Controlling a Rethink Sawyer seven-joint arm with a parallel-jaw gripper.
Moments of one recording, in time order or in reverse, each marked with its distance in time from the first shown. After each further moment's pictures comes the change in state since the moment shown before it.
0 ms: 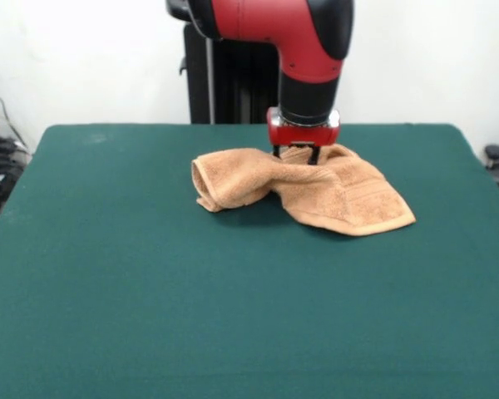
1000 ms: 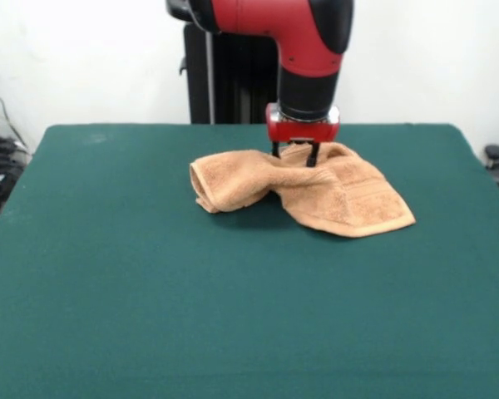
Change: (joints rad) arm -0.003 -0.030 -0.001 0.011 0.000 -0.004 0.000
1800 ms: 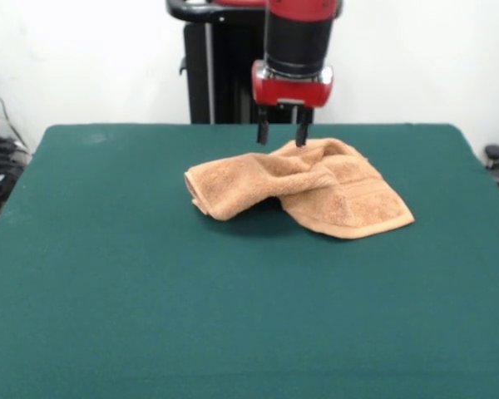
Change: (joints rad) arm -0.033 -0.198 0.002 0.029 -0.001 0.107 0.000
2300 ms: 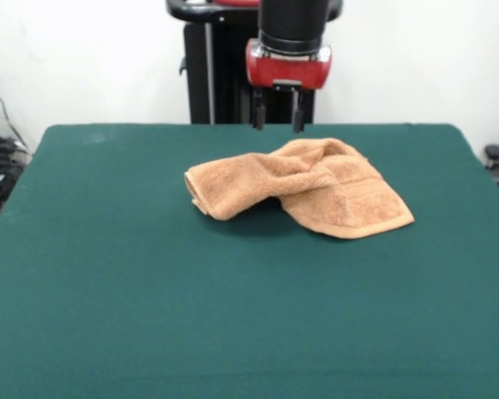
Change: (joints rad) arm -0.036 -0.077 0.031 0.000 0.000 0.064 0.000
